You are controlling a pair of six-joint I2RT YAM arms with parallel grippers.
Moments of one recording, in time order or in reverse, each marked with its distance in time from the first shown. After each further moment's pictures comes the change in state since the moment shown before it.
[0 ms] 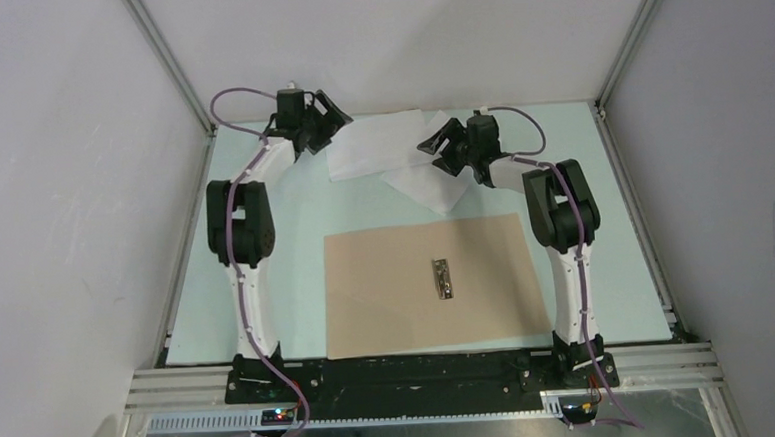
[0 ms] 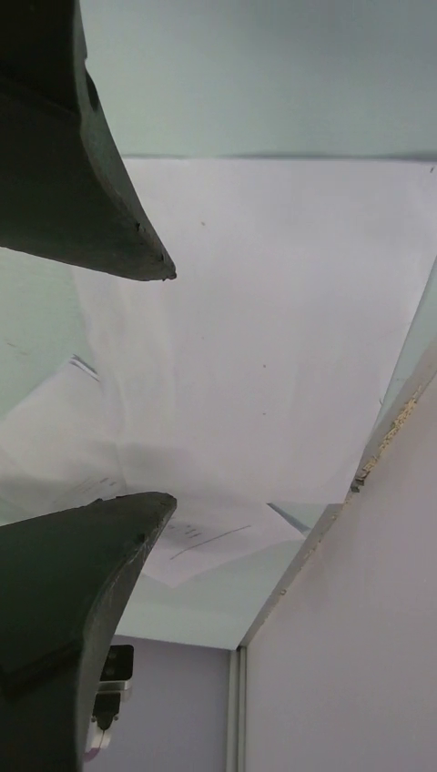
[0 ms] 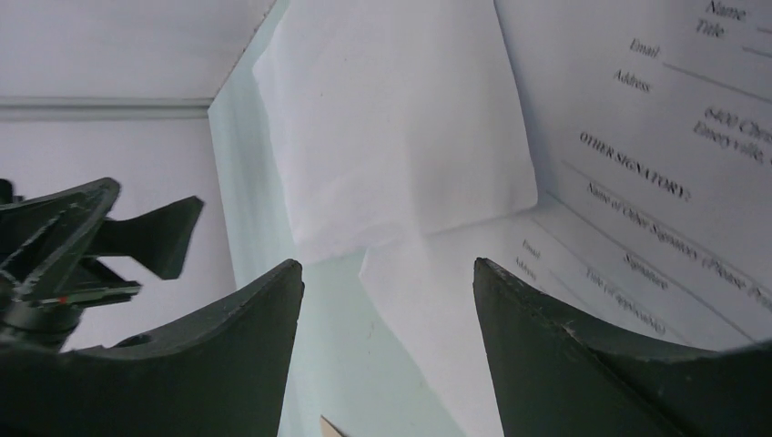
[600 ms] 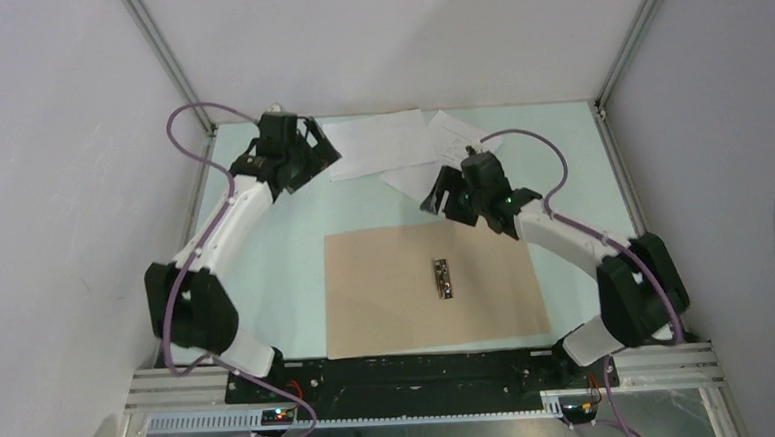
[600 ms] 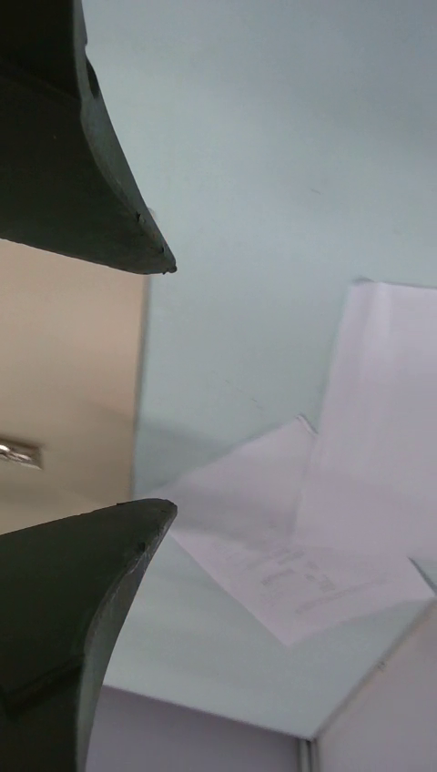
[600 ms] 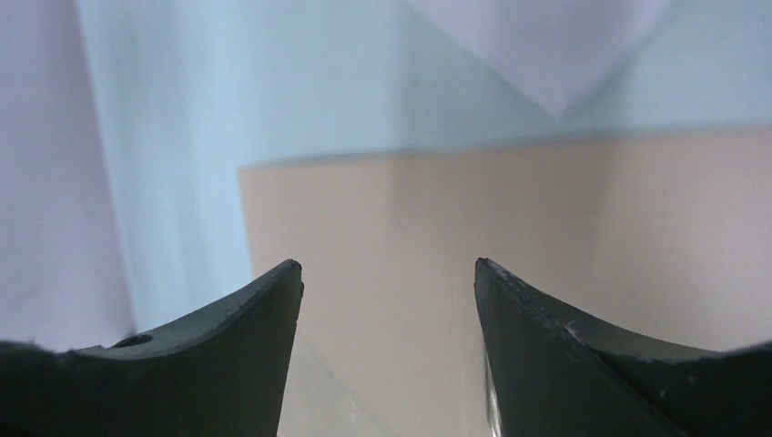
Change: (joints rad) left arm -0.129 -0.690 -0.492 -0.344 -0.261 0.026; right arm 0.294 -0.772 -0.517 -0.498 0.293 -0.211
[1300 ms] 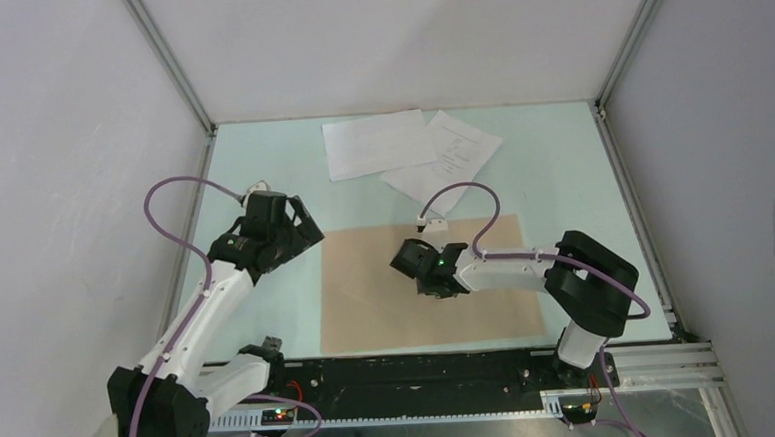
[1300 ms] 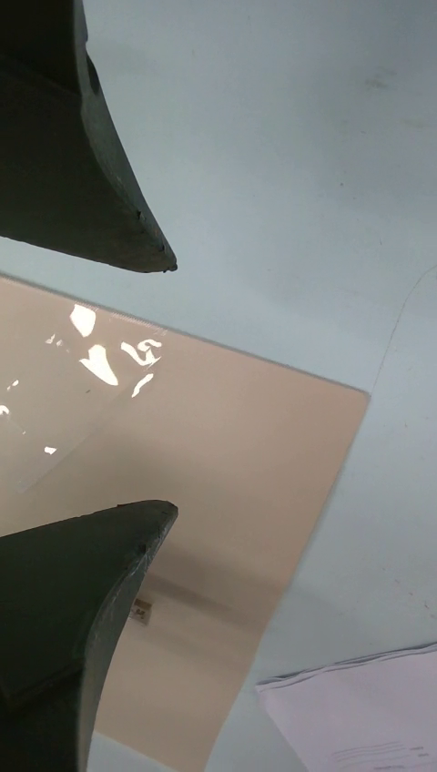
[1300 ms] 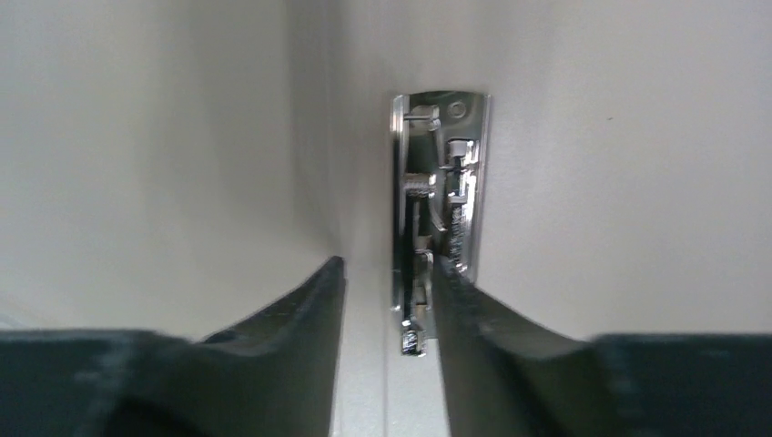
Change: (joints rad) left arm -0.021 -0.460 -0.467 -0.153 -0.104 0.003; right arm 0.472 0.248 0.008 -0.266 0.511 0.116
